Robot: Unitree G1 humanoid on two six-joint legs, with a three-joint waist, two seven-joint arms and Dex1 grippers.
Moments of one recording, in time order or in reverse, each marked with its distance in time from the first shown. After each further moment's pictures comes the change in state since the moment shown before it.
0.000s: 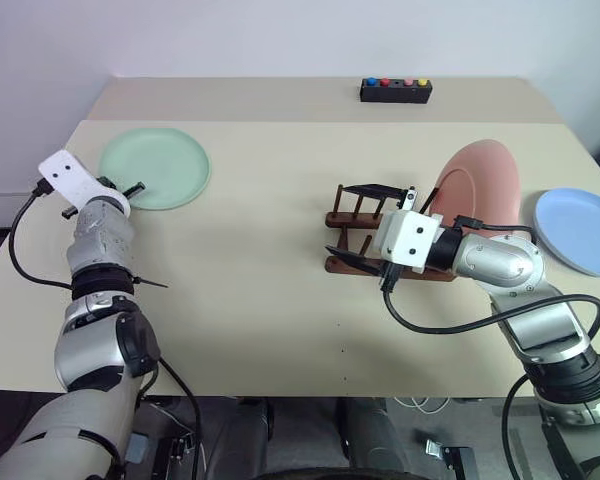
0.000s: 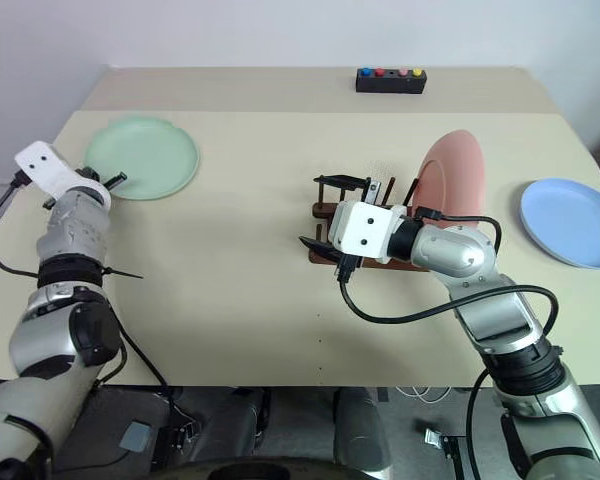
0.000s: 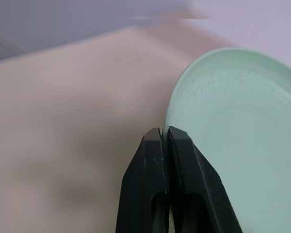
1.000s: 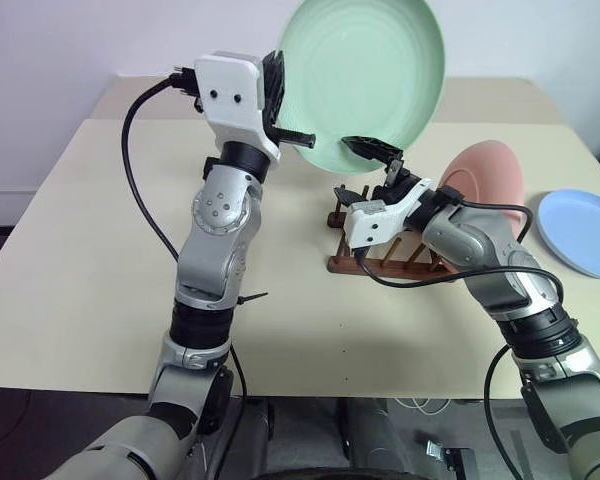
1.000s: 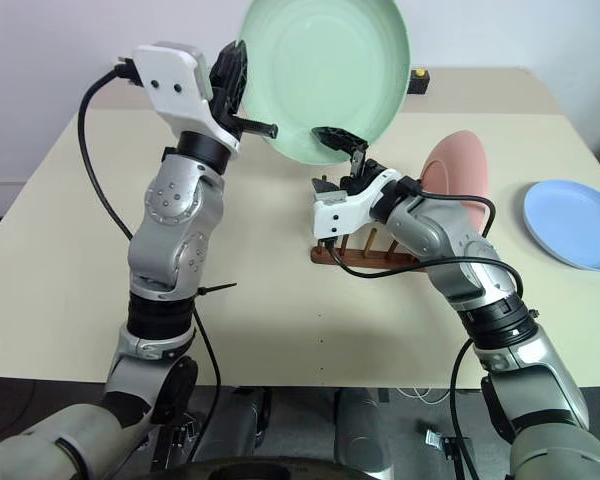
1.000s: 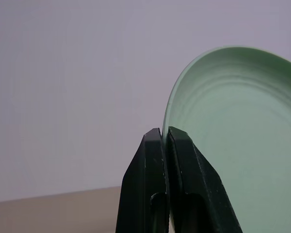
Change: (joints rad) left arm 0.115 -0.342 -0.556 -0.932 0.217 0.183 -0.062; right arm -0.193 0.039 0.087 0.295 -0.672 -0.362 -0.344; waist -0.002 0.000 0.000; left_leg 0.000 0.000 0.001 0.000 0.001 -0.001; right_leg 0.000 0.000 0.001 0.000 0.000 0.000
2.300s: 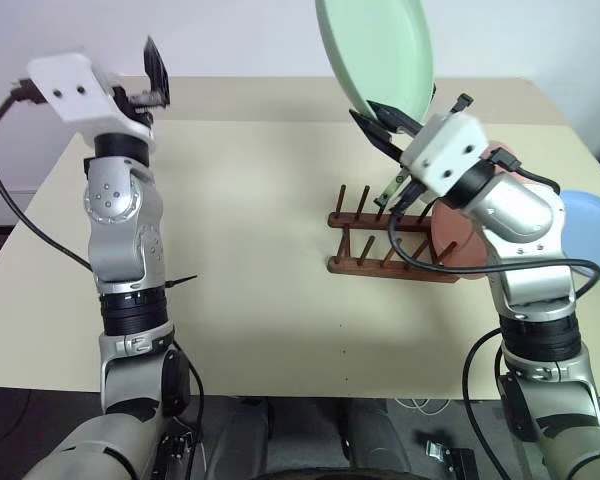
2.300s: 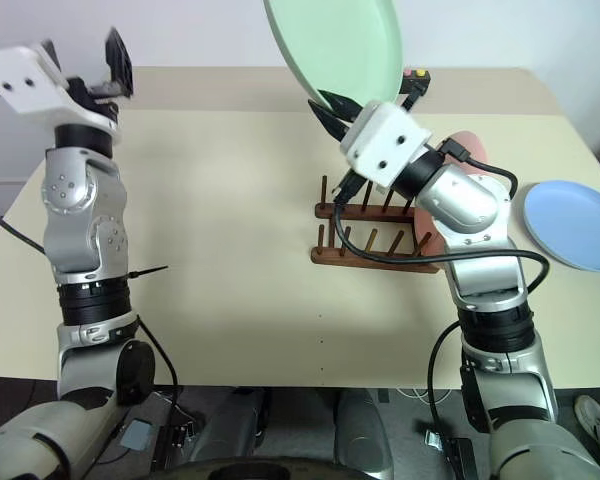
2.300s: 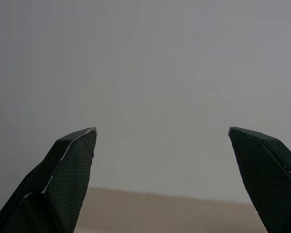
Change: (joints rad) left arm 0.068 0.248 0.311 0.220 -0.046 -0.175 -0.043; right arm 0.009 0.152 -0.283 -0.319 0.824 0.434 0.199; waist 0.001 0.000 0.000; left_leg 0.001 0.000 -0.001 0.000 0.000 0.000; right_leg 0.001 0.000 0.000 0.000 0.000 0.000
